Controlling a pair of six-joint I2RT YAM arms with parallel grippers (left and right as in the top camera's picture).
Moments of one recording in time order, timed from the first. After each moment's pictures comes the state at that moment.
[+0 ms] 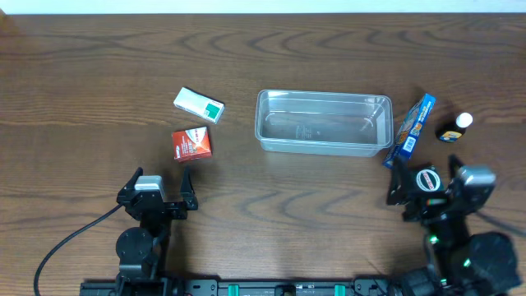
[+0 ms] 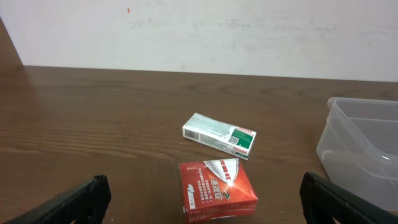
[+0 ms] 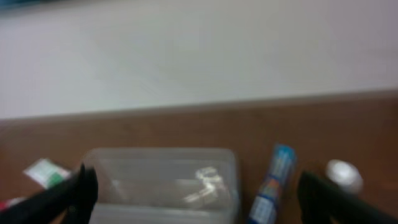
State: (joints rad) left arm -0.04 0.01 0.06 -0.18 -0.02 -0.07; right arm 0.29 0.33 0.70 -0.55 0.22 0.22
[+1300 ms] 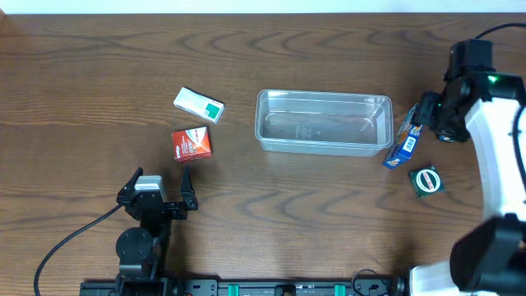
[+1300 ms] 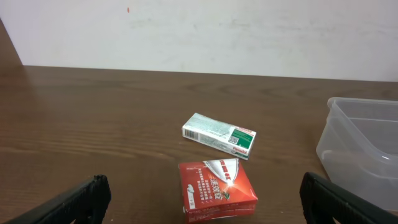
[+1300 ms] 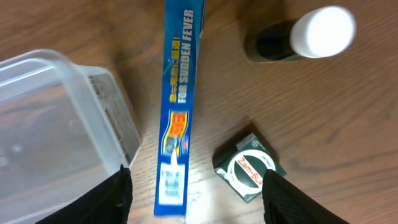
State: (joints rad) left arm -0.04 0.01 0.06 -0.18 -0.02 -0.07; right arm -0.12 1.67 1.45 -1.12 0.10 0.32
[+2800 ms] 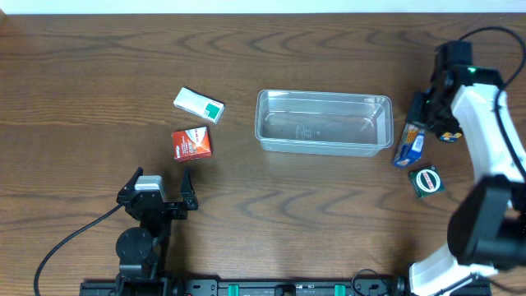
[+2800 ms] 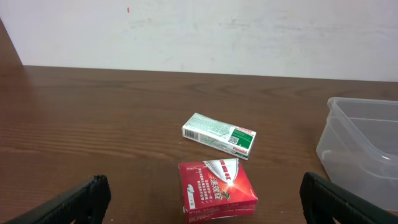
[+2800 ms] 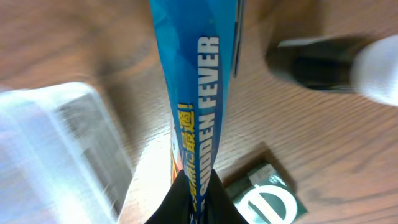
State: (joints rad) left arm -0.04 0.01 0.06 -0.18 -0.02 -0.07; right arm -0.12 1.78 1.46 -1.04 0.09 0.28
